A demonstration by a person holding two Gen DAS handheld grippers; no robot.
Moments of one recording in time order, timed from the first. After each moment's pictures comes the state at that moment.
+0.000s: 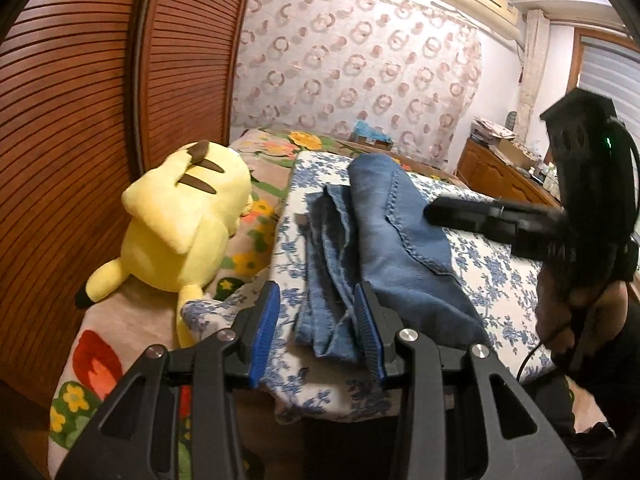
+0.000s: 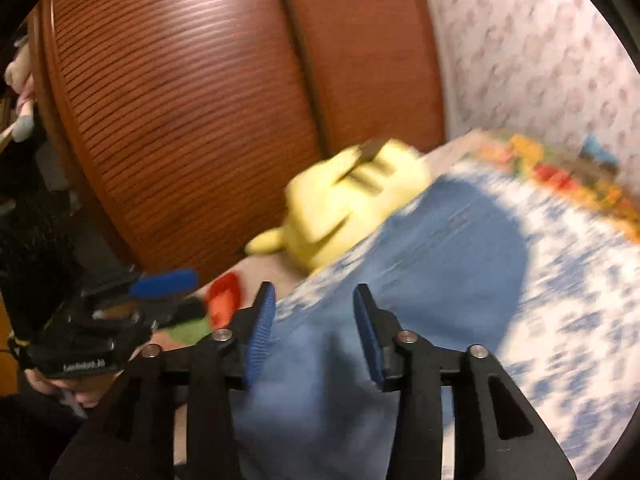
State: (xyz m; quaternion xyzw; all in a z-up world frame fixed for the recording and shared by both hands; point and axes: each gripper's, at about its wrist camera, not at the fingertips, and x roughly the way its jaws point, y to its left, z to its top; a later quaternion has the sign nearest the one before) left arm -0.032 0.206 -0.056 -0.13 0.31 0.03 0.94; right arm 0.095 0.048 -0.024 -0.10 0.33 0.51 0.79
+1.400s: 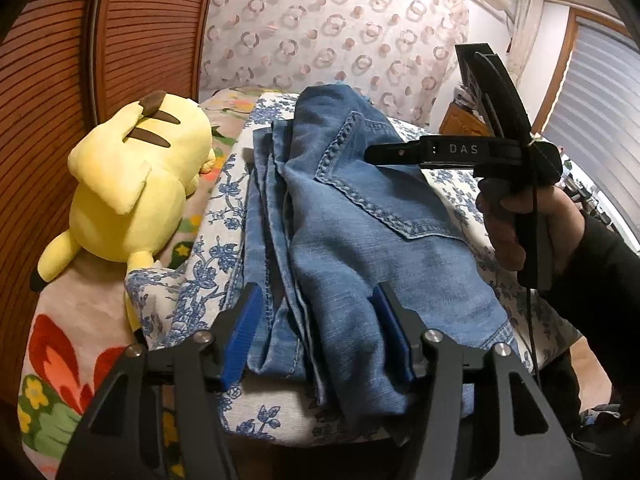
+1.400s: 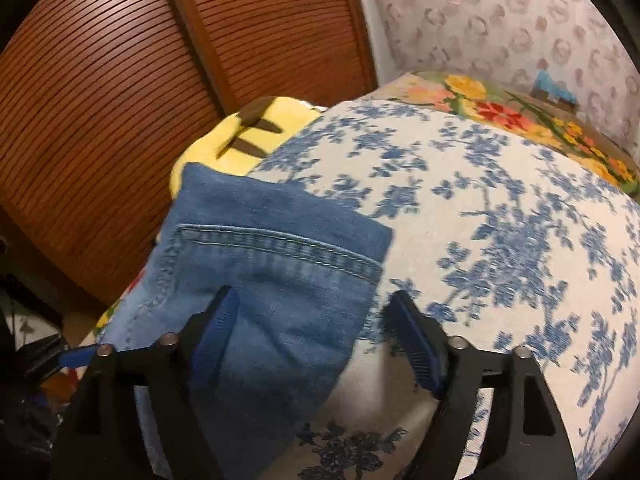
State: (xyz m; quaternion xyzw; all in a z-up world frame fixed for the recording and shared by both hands) left arm 0.011 0.177 -0.110 -0.14 0.36 -0.02 0.92; right arm 0.227 0.040 -0.098 -0.09 0.43 0.45 0.78
